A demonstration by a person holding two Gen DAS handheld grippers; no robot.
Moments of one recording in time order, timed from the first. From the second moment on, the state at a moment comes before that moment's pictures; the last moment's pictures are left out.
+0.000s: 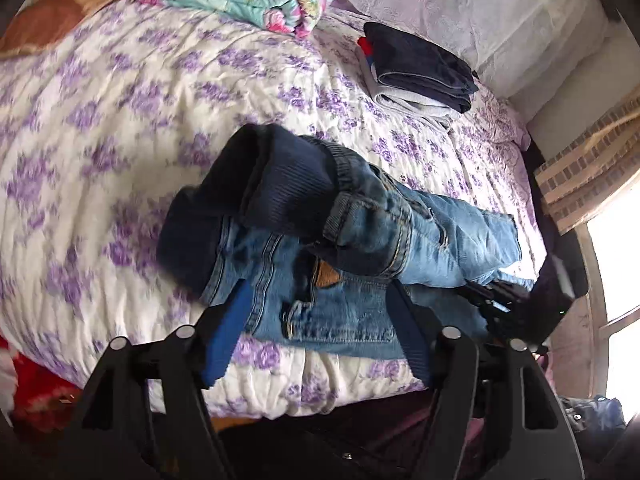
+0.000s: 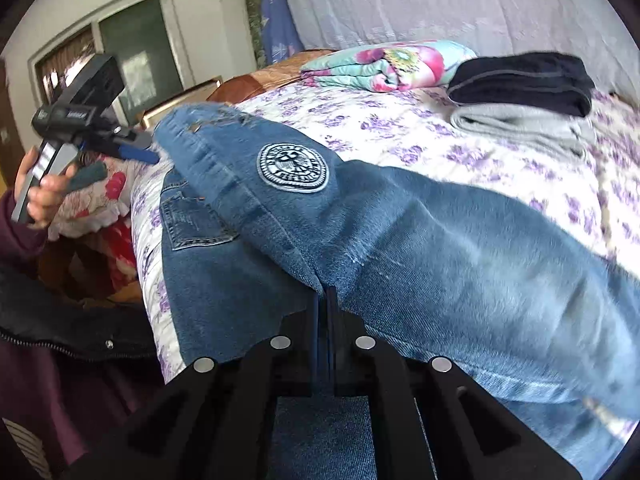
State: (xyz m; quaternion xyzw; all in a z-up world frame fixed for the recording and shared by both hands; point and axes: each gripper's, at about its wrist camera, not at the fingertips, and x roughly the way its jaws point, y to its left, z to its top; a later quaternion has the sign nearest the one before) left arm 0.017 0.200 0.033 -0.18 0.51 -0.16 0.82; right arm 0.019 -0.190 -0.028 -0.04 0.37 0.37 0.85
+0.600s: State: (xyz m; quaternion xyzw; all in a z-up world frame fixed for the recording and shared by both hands) left arm 0.080 0.209 0.005 -0.38 0.47 -0.16 0.78; right arm 0.023 -0.192 -0.029 -0.02 0.36 0.37 0.86
